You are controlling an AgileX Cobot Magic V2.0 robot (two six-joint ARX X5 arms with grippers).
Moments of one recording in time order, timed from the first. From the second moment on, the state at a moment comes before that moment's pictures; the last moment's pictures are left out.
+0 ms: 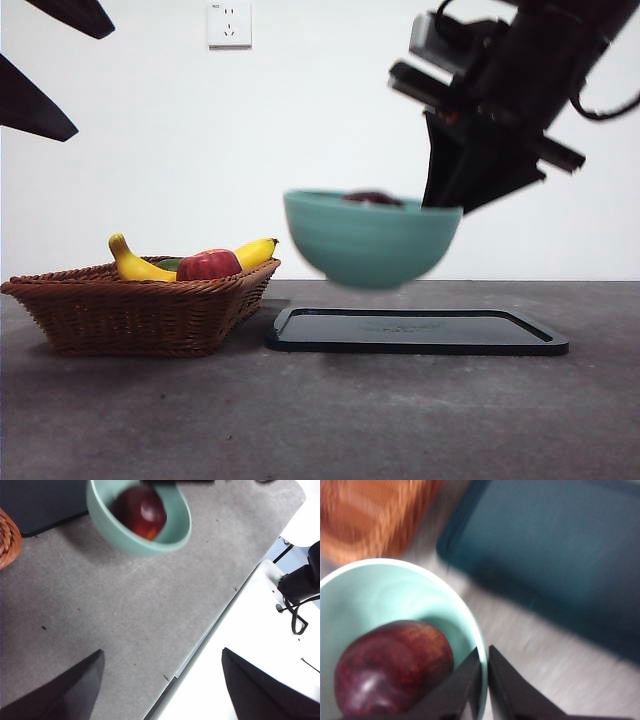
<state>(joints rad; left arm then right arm) -0.52 0.80 0.75 -0.71 0.55 -0.04 0.53 1.38 0.96 -0.44 -0.18 0.24</state>
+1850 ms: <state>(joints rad) -0.52 0.80 0.75 -0.72 0.55 -0.04 0.32 1.49 1.34 -0.68 -0.19 0.15</state>
